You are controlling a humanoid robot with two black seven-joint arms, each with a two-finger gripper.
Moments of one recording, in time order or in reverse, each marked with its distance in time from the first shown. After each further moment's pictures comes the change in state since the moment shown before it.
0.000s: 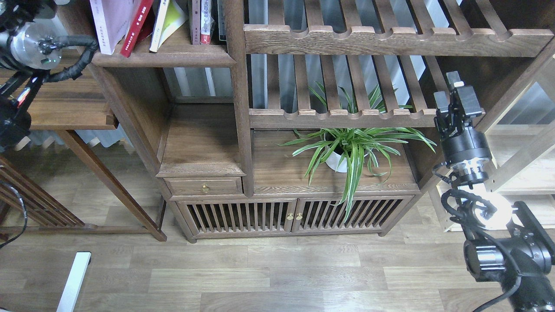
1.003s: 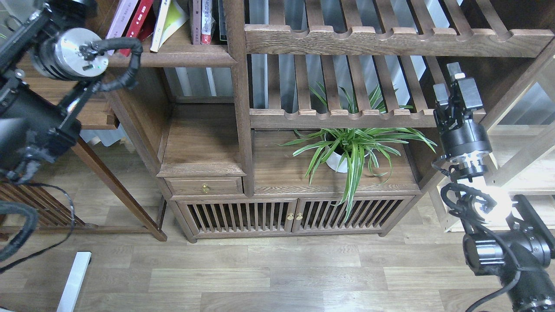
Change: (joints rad) left arm 0.069 -0.162 -0.062 -0.143 -0.293 -0.085 -0.280; right arm 0.032 0.002 -0.002 0.022 0.001 0.003 -0.001
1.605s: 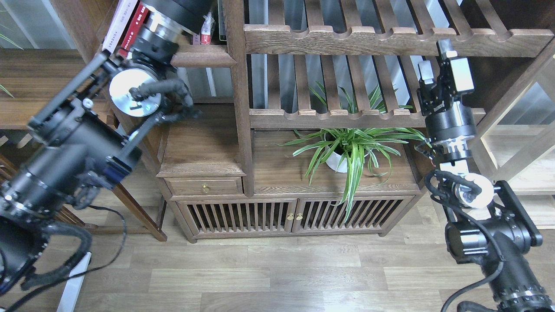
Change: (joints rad) left arm 0.062 -0.192 0.005 -0.064 -0.080 -0.473 0.166; right arm 0.047 0.073 -0.002 0.073 0.000 0.009 -0.001
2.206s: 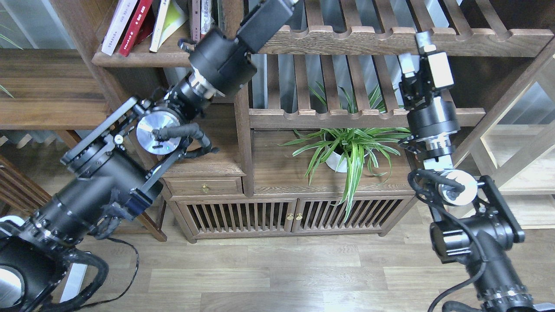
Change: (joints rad) left arm 0.147 -0.054 0.022 0.001 0.007 -0.142 0.205; right arm 0.006 0.101 -0.003 0.062 -0.146 -0.017 -0.004
